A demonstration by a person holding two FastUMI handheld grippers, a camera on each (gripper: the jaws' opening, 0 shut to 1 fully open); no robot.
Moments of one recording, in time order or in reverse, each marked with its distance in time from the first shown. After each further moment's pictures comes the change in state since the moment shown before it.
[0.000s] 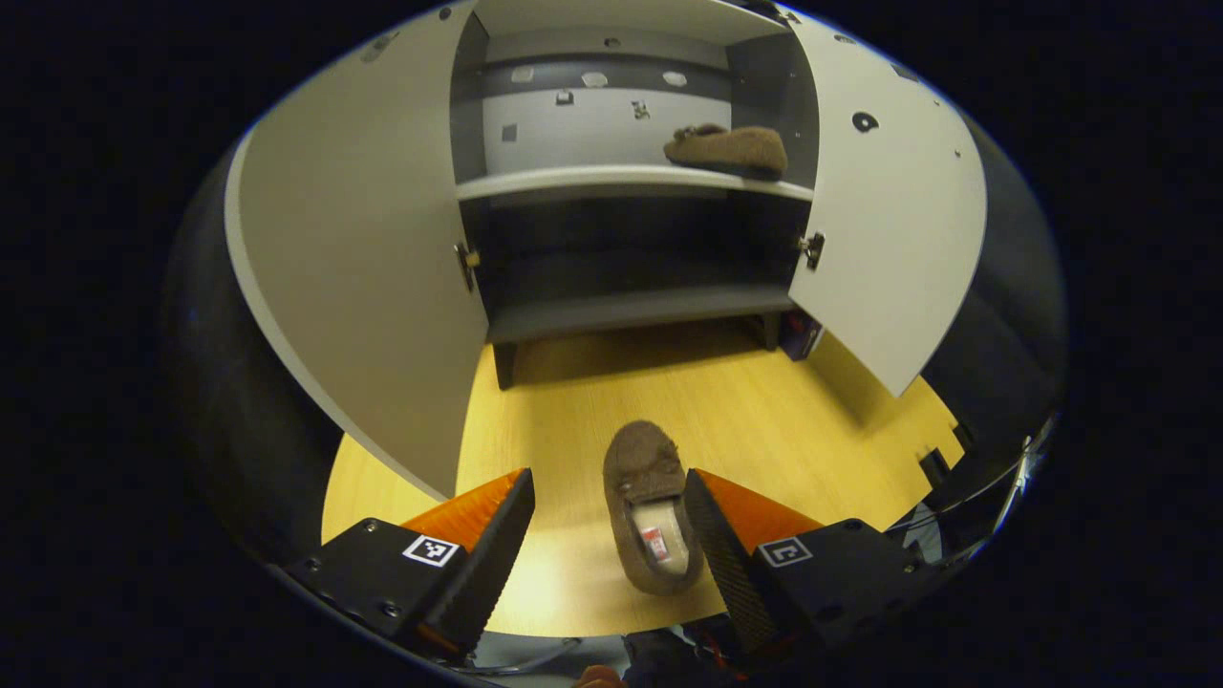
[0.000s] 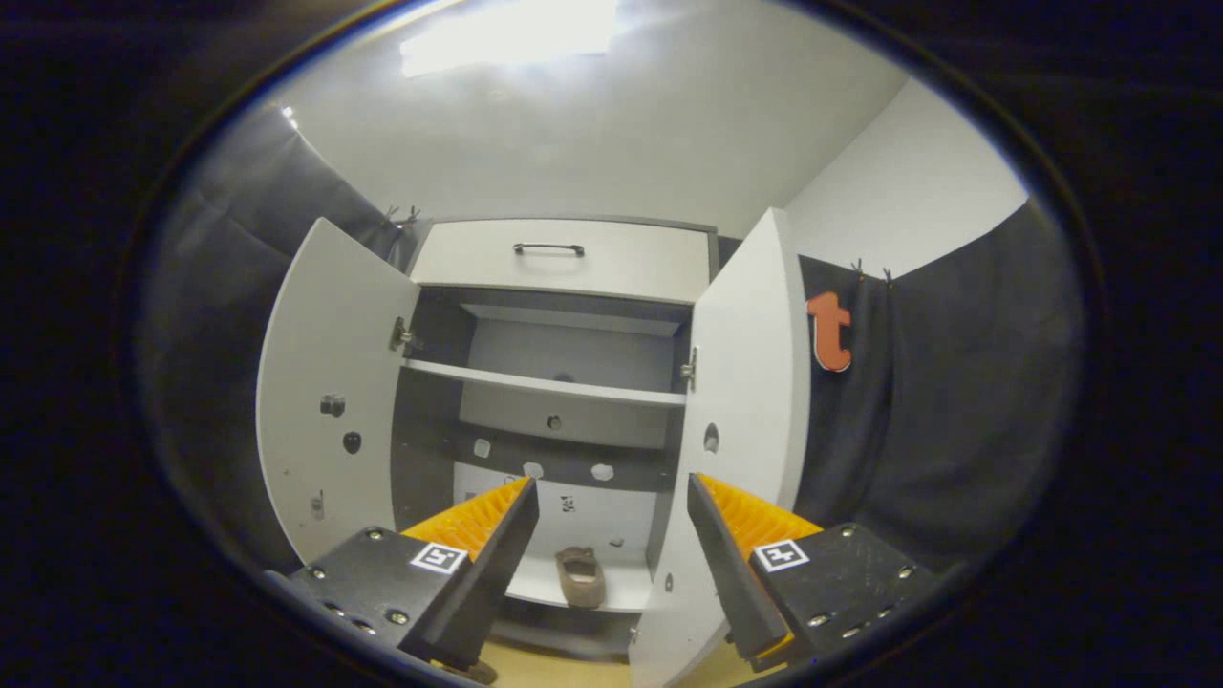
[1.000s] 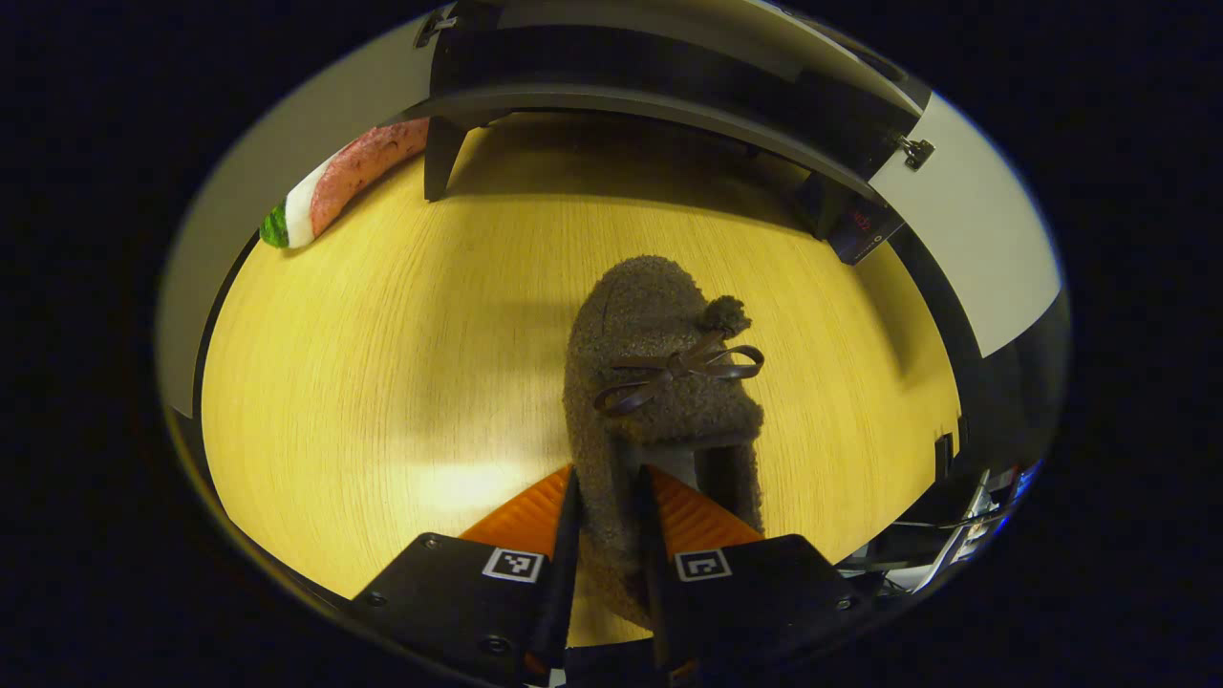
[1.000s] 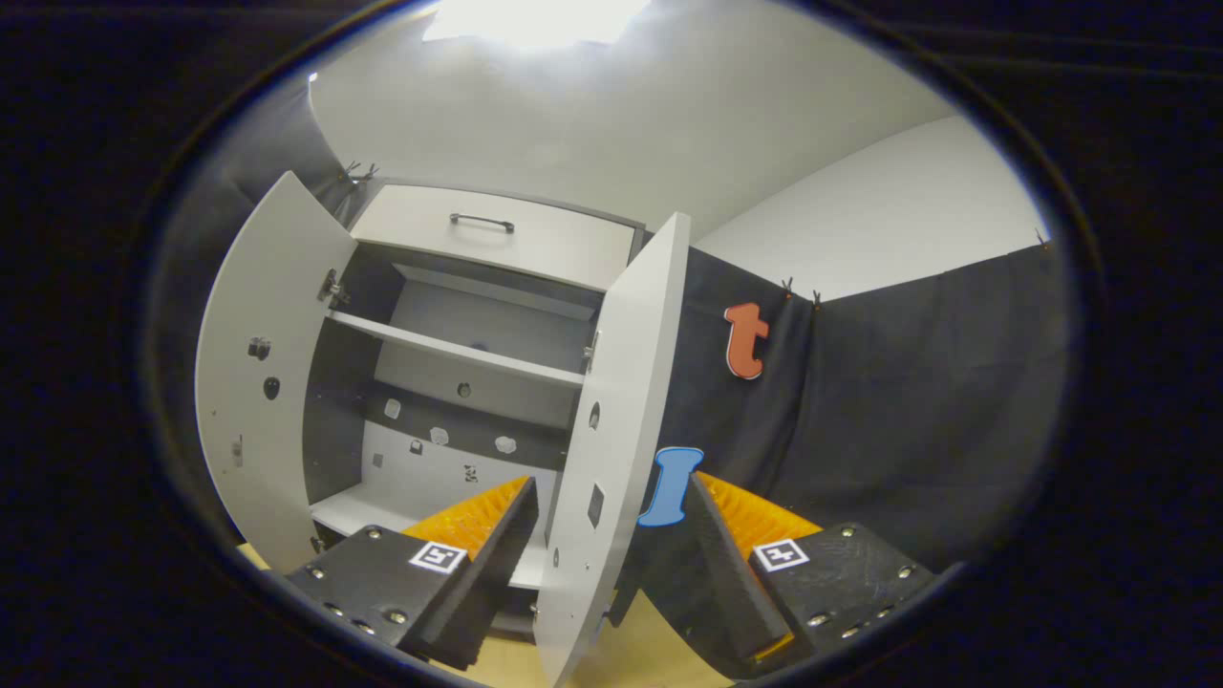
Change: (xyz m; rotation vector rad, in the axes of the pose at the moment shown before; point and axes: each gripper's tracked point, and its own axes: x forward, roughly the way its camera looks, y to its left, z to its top) left arm 0.111 -0.011 -0.103 -0.215 0.377 -0.100; right arm -0.026 -0.061 -0.008 -0.135 0.030 -0.195
